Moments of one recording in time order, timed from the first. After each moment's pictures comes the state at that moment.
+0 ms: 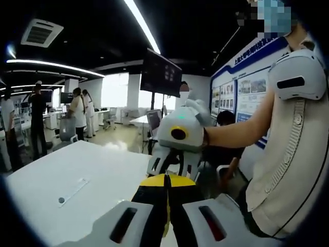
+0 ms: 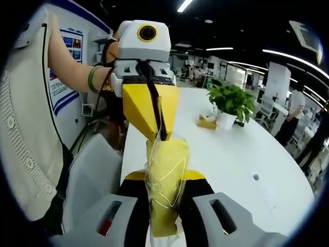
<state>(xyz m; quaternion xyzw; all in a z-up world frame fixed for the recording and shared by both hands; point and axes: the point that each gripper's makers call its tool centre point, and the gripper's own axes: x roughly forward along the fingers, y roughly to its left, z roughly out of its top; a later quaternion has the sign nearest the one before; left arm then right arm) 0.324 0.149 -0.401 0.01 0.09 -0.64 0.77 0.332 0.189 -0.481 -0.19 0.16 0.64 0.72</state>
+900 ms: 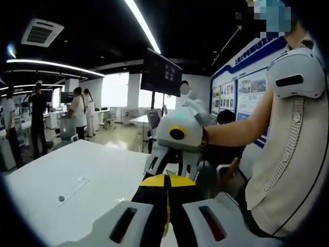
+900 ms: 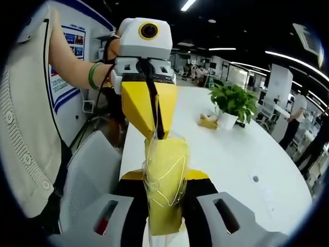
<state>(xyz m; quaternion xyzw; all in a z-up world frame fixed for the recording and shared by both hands) 0.321 0.153 -0.405 0.01 0.09 -0.64 0.77 0.333 0.192 -0.486 -0.21 0.16 0.65 0.72</state>
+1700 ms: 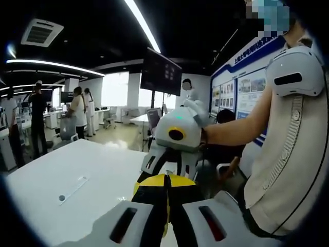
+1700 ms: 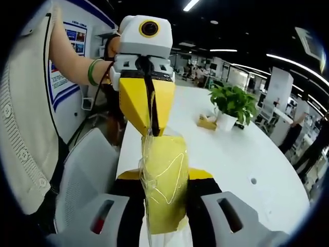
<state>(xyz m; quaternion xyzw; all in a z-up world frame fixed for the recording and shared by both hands) 0.322 0.158 -0.407 0.02 0.09 -0.63 0.77 0.336 0.194 -0.490 -0.22 0.15 0.65 0.72</state>
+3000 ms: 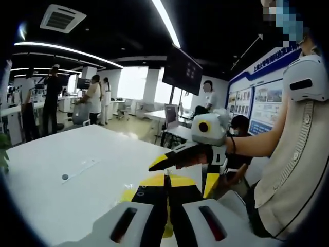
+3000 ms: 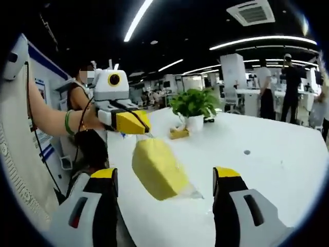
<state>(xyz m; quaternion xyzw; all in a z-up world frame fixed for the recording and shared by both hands) 0.358 0.183 -0.450 -0.03 0.15 -0.57 0.81 0.351 0.145 -0.494 0.06 0.16 0.49 0.85</state>
